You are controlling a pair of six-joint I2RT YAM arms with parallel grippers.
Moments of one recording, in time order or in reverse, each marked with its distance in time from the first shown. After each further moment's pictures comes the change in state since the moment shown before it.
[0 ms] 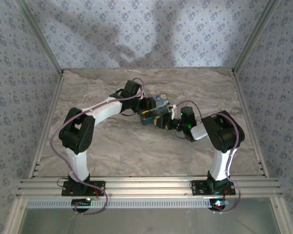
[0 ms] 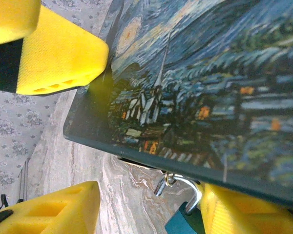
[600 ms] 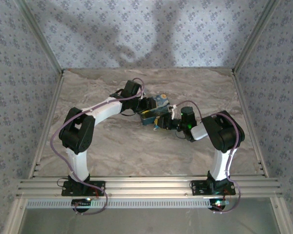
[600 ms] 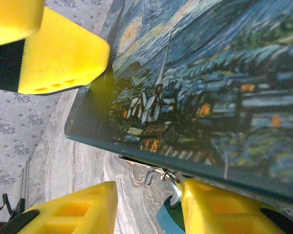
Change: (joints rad) left arm 0.000 0.001 0.000 0.001 0.000 0.000; right arm 0.000 0.001 -0.004 0.006 -0.004 0.003
